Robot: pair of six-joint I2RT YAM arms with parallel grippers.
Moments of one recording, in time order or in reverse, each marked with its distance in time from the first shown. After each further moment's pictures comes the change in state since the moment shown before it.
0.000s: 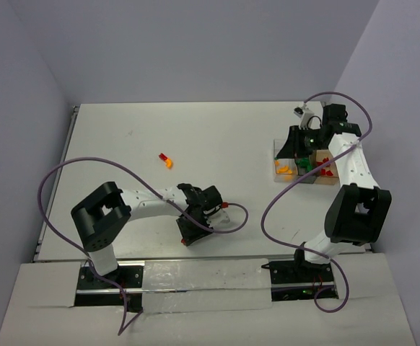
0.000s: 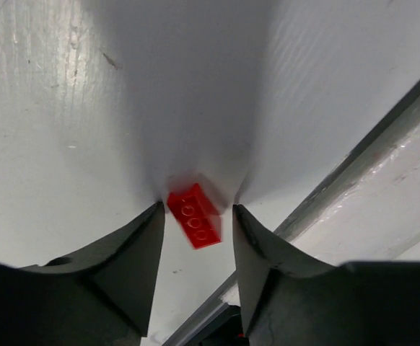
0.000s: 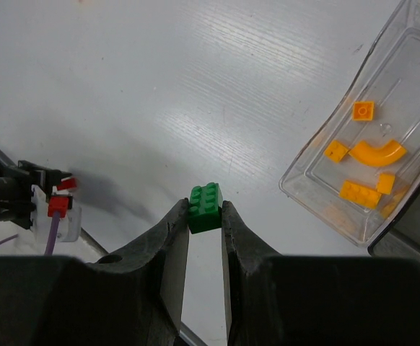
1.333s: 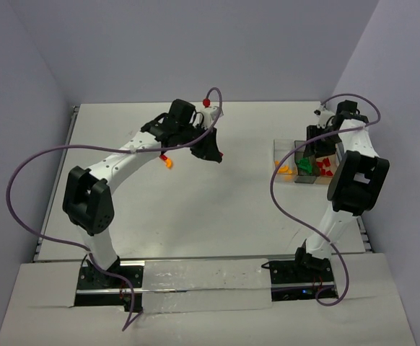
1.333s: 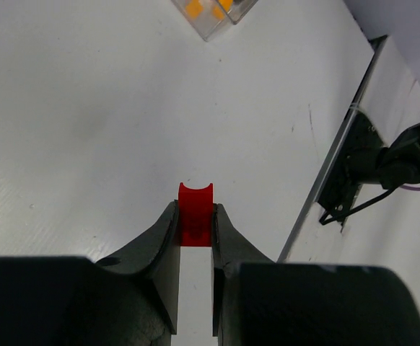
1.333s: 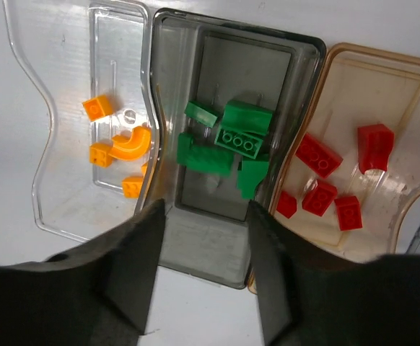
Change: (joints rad) left arm 0.456 0.046 0.518 0.311 0.499 -0.291; right arm -0.146 0.344 0.218 0.014 0.412 -0.074
